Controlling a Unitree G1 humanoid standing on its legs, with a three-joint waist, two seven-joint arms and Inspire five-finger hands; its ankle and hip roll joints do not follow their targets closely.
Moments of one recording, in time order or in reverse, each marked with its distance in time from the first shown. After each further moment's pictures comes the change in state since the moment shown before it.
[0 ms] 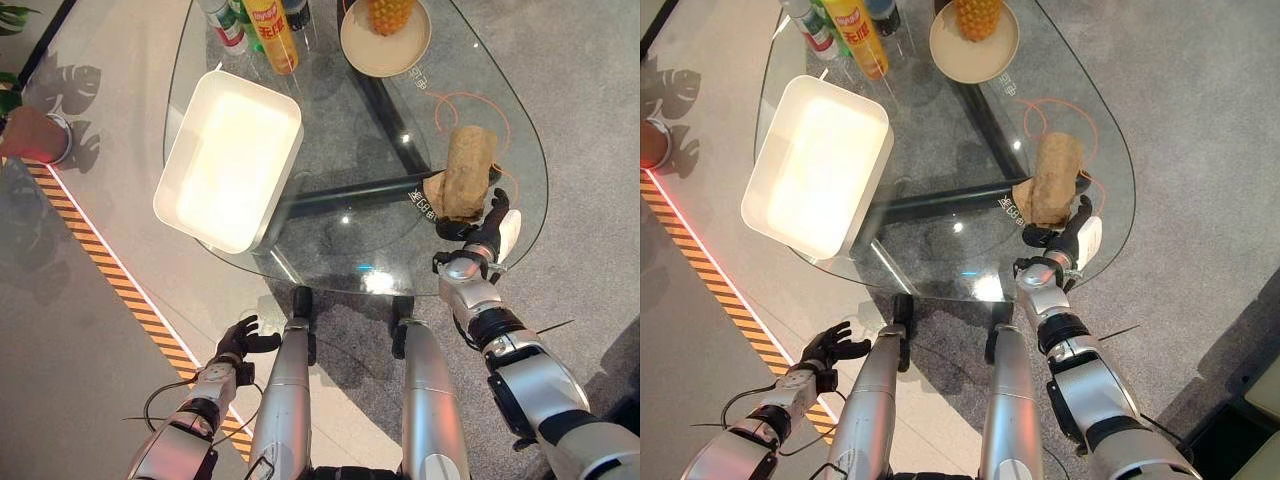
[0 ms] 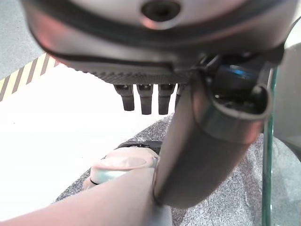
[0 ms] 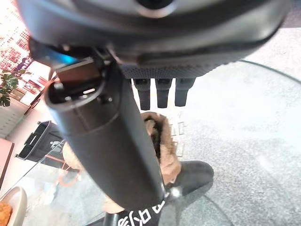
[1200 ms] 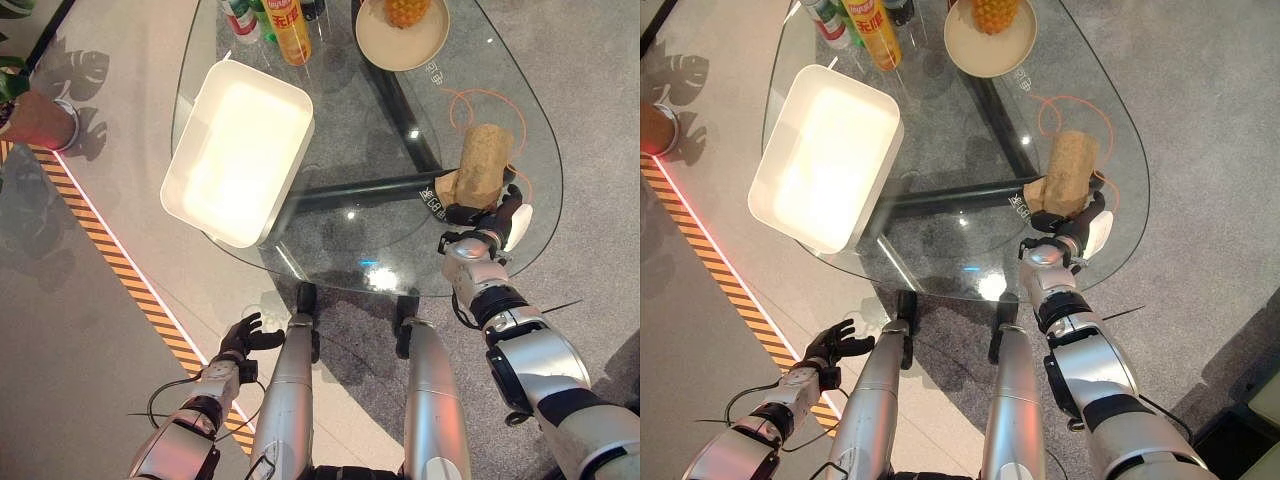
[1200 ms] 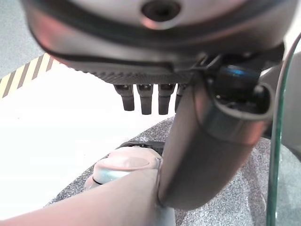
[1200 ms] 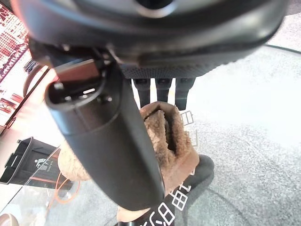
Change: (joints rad) left arm -0.010 -0.006 -0.036 0.001 -0.034 -0.002 0.001; right arm -0.111 -0.004 -0.039 0.124 0.164 -0.029 -0.002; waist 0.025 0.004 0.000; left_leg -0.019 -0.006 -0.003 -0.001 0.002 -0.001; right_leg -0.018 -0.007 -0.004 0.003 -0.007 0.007
